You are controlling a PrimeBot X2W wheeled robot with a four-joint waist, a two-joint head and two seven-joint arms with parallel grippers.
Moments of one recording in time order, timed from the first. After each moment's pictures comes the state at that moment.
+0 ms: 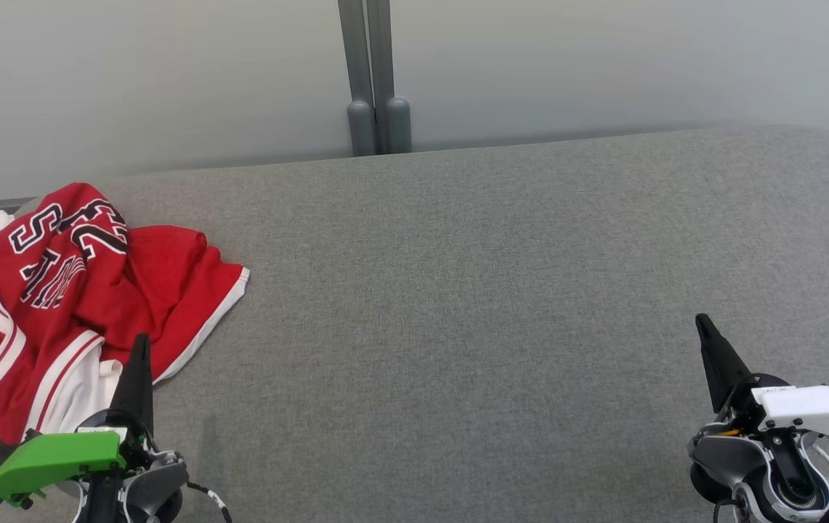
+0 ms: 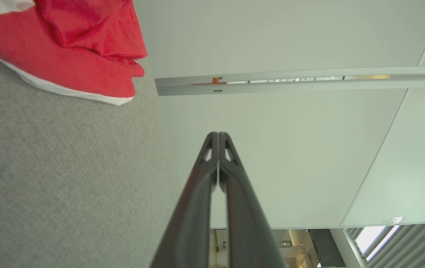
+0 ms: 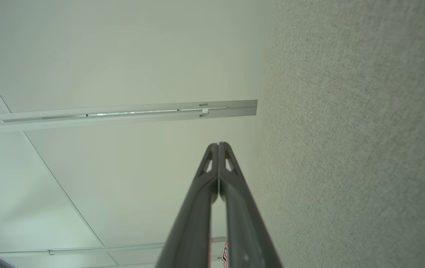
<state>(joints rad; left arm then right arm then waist) -0.10 0.05 0.11 0.24 -1.62 -0.13 0.11 -0.11 -0.05 -0.11 0.24 1.61 0.13 0.11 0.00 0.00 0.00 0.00</state>
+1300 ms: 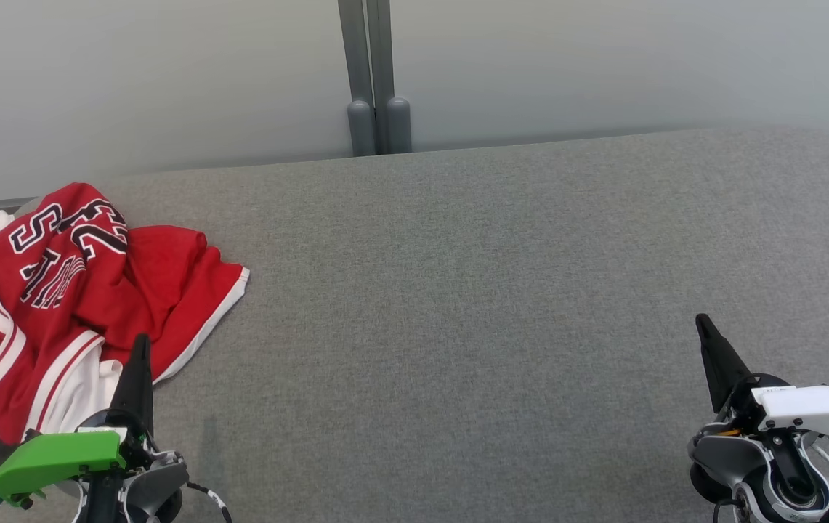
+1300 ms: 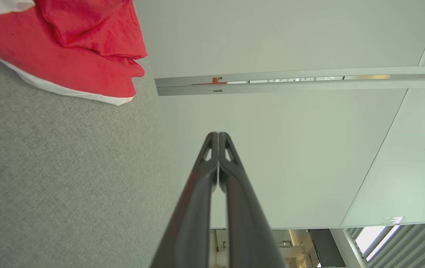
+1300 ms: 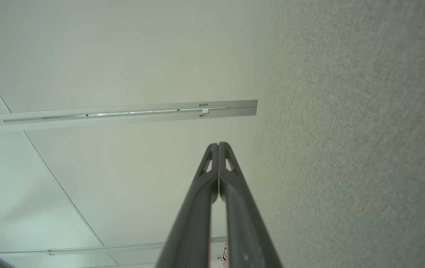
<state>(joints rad) -0.10 0.05 0.11 0.24 -1.62 -0.13 0.11 -0.11 -0.05 -0.11 0.24 1.61 0.13 0.11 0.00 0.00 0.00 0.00</state>
